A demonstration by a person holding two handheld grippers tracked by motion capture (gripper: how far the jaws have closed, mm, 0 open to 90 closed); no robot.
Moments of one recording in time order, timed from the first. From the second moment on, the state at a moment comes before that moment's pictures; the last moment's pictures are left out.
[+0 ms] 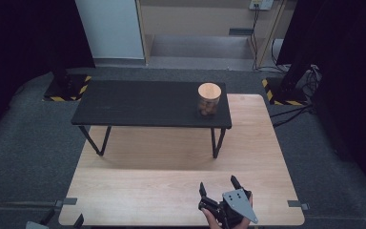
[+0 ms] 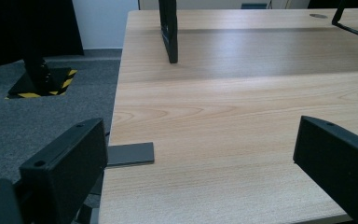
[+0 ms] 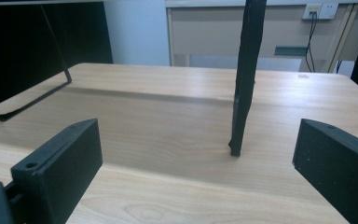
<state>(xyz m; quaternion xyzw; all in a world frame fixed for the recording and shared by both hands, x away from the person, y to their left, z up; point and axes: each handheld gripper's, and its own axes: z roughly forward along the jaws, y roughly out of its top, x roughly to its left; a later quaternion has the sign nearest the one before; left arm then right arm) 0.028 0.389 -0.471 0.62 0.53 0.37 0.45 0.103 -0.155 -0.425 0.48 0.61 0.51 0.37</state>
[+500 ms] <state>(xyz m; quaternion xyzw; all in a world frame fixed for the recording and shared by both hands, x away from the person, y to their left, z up) 0.043 0.385 -0.467 0.62 0.52 0.37 0.45 0.094 -0.165 -0.450 0.49 0.60 0.50 0.38</state>
